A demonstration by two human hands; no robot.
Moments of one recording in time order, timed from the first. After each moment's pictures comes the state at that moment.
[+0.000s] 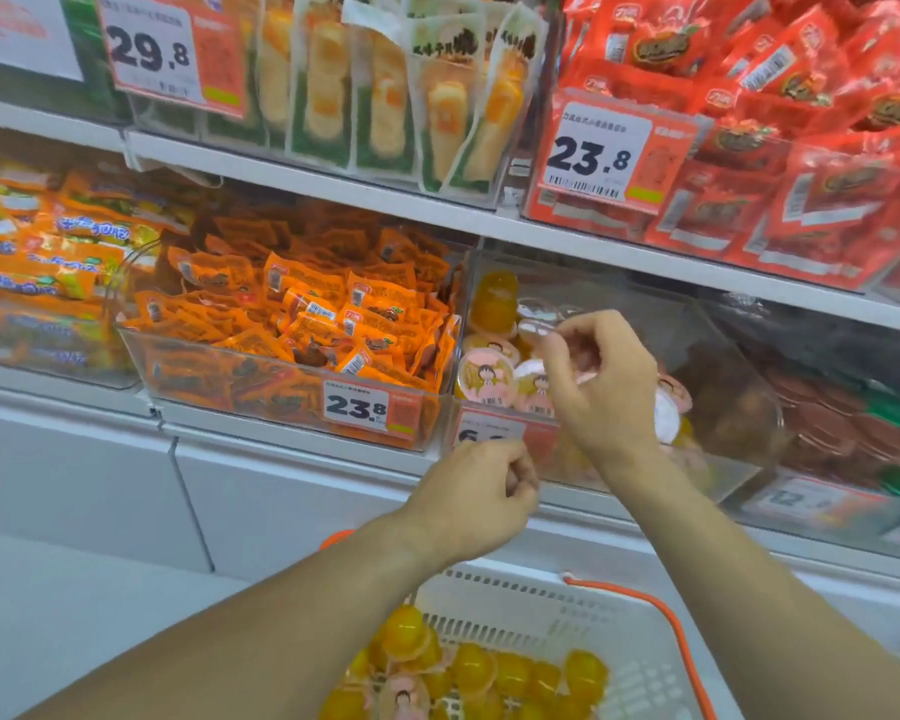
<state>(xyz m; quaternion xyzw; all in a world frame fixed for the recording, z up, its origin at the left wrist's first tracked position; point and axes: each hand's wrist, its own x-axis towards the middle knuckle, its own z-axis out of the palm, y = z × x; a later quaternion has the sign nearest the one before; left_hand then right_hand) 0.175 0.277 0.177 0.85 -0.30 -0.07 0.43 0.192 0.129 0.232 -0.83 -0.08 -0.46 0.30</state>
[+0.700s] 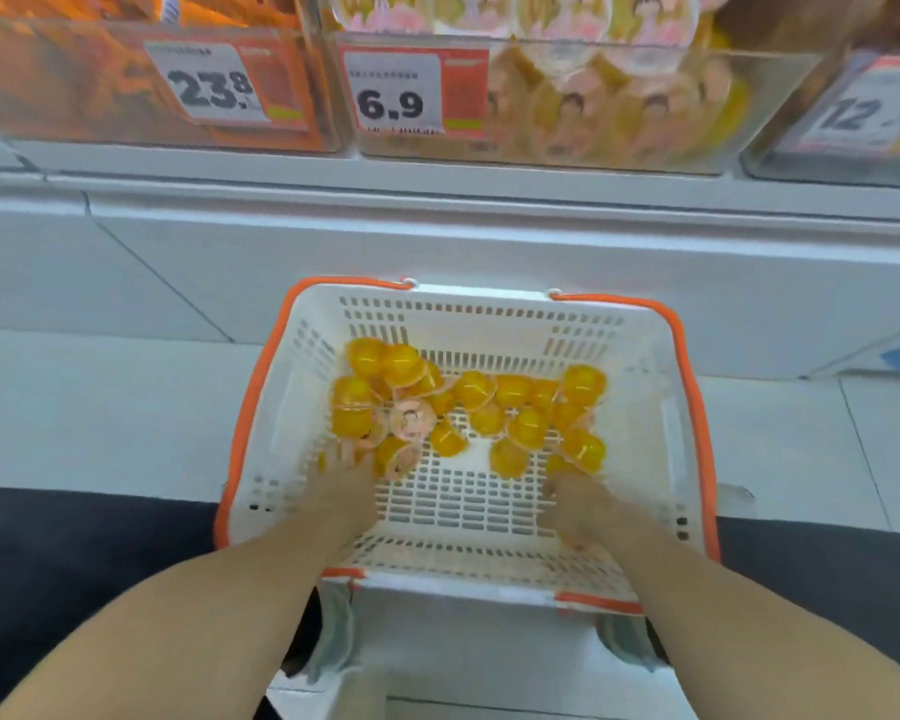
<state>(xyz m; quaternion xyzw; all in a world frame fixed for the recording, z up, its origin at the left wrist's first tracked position) 0.039 0.348 -0.124 0.93 -0.10 -0.34 -0.10 -0.036 0.057 -0.125 -0.87 0.16 0.43 0.20</state>
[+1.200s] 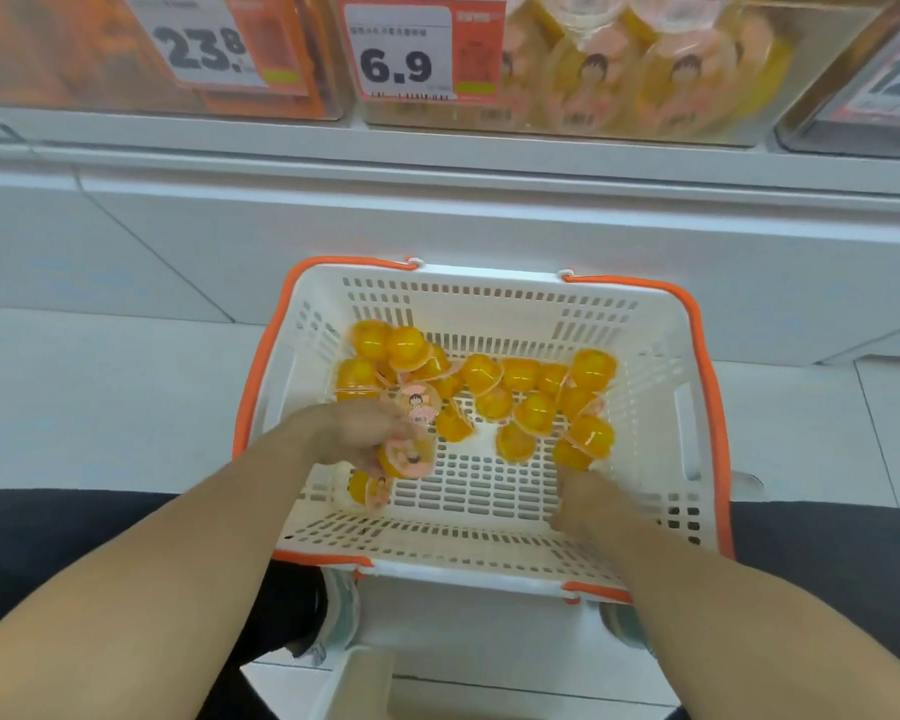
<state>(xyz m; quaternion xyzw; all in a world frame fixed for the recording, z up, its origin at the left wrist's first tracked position) 0.099 0.329 -0.065 0.74 0.07 -0.58 0.34 -0.053 0.057 -0.151 -0.88 0.18 0.41 0.14</state>
